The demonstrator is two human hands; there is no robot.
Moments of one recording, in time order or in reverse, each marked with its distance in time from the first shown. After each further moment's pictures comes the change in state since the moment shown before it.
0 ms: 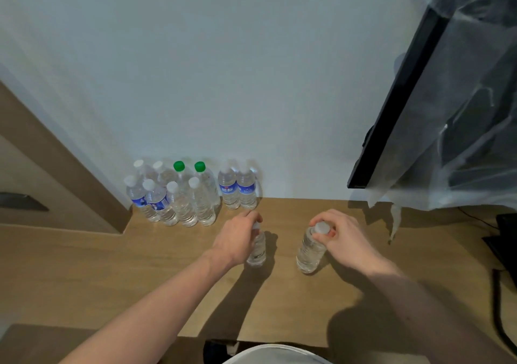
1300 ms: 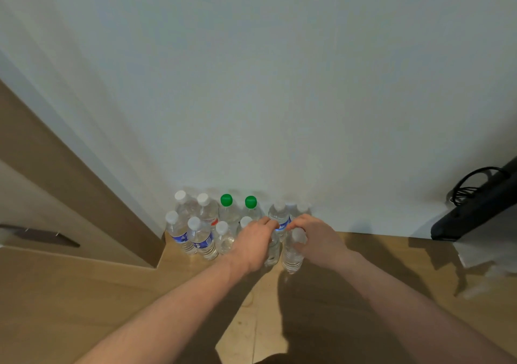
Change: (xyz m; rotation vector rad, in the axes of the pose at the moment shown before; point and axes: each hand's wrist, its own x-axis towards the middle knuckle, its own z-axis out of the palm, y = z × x) left_hand 0.092 -0.149 -0.048 0.057 -0.031 0.058; right_hand 0.187 -0.125 0.130 -0.221 -0.204 -0.152
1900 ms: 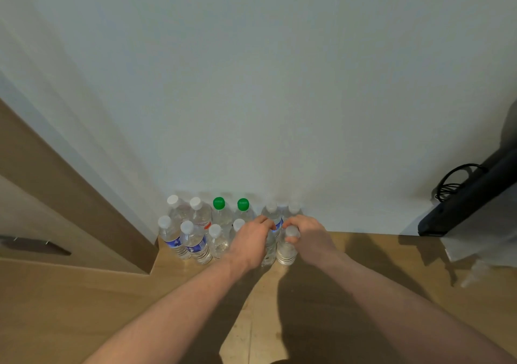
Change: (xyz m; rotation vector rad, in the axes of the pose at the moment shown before) left_hand 0.009 0.008 0.003 -0.045 0.008 -0.027; right_hand 0.002 0.006 0.015 0.031 0.140 0.093
